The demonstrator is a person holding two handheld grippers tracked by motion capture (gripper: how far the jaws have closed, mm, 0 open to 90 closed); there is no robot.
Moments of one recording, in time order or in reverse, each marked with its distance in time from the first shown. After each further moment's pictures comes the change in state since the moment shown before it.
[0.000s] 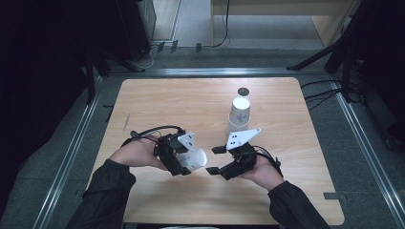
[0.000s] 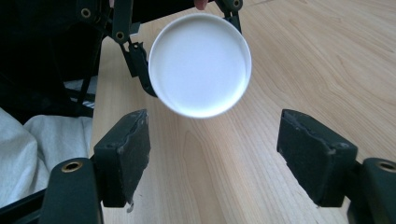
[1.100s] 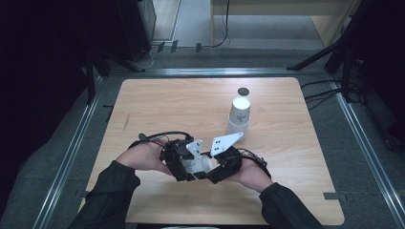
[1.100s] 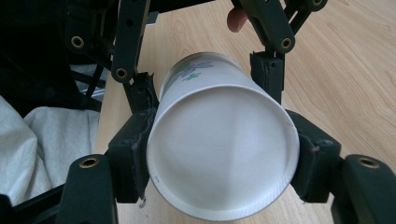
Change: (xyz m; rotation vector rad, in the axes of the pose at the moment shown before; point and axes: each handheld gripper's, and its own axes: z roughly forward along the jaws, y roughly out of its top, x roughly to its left) left arm -0.009 0.010 0.013 0.026 -0.025 0.066; right arm 0.012 0.009 0.033 0.043 0.054 -0.069
